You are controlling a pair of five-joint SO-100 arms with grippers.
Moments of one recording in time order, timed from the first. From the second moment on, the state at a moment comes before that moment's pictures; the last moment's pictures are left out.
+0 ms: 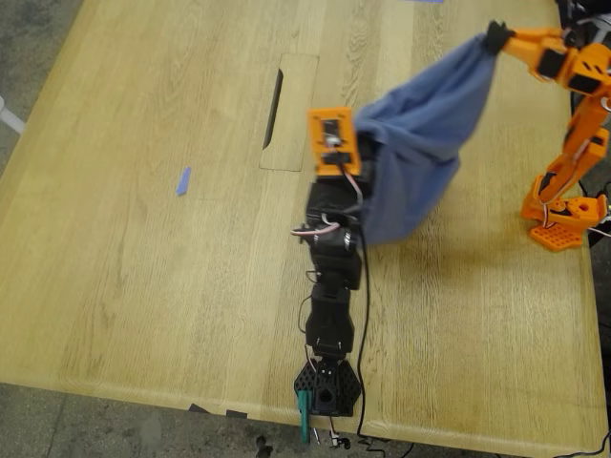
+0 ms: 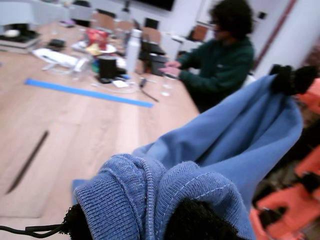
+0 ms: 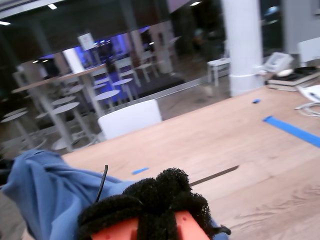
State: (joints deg) arm 0 14.1 83.0 -14.3 96.7 -101.9; arm 1 8.9 111.1 13.3 85.2 -76.9
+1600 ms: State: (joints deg) arm 0 23.2 115.0 71.6 87.8 -113.0; arm 1 -11.4 158.0 107.2 63.9 -75.4
